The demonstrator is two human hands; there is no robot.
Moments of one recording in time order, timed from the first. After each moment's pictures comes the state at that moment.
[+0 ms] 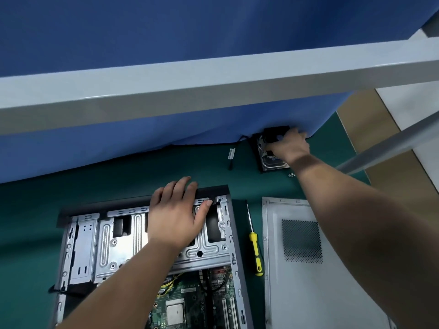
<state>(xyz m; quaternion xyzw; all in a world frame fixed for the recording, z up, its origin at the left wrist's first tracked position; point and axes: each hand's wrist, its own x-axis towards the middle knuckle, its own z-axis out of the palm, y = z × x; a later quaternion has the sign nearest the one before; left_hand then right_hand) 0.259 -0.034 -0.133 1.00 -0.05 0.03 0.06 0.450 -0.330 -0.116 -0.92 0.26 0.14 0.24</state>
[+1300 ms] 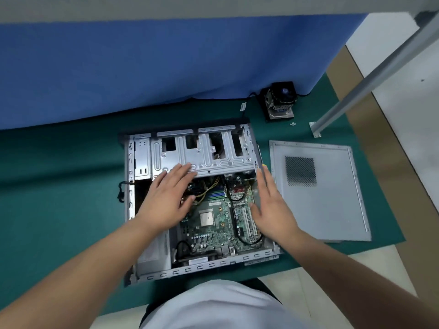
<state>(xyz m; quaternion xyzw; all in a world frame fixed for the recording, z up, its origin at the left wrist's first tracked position) 0.087 0.086 -0.104 0.97 -0.16 -0.11 0.15 0.057 -0.219 -0.094 -0.97 -0.04 0.16 0.20</state>
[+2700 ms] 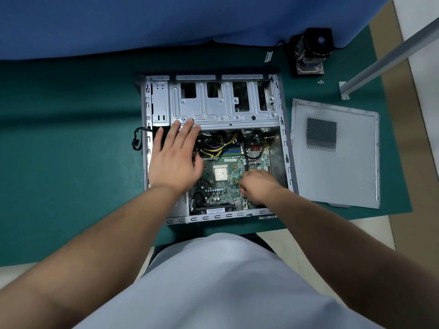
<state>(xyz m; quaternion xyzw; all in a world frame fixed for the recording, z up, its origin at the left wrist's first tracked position) 0.049 0.089 -0.118 1.00 -0.04 0.00 0.09 0.051 -0.159 -0.149 -0.89 -0.19 0.40 -0.04</state>
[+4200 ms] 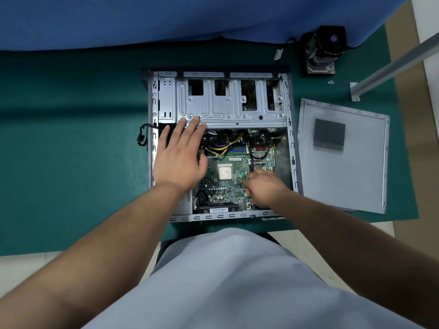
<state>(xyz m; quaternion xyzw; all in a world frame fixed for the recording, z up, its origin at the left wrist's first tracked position) 0.050 0.089 -0.118 1.00 -0.03 -0.01 0.09 0.050 -0.158 -0.132 -0.88 -0.23 0.41 -0.06</state>
